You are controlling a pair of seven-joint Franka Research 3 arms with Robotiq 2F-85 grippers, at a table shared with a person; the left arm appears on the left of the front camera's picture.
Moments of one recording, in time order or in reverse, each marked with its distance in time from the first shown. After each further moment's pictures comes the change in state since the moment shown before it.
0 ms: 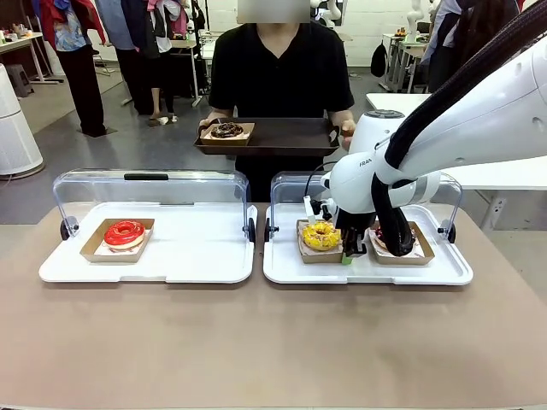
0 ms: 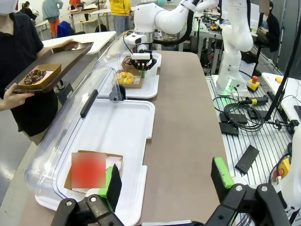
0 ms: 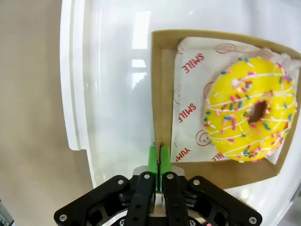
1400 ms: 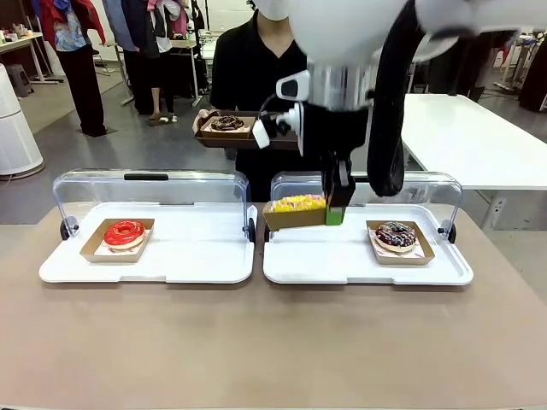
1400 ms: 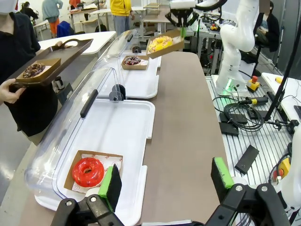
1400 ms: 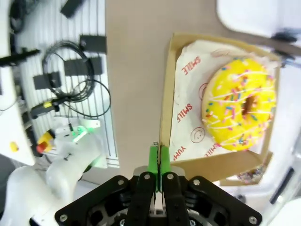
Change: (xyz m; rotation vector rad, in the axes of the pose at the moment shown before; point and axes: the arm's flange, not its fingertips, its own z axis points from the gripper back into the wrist) left arm 0.000 0.000 -0.001 -0.001 0.000 0.000; right arm 0.116 0.132 0.251 0.137 0.093 -0.038
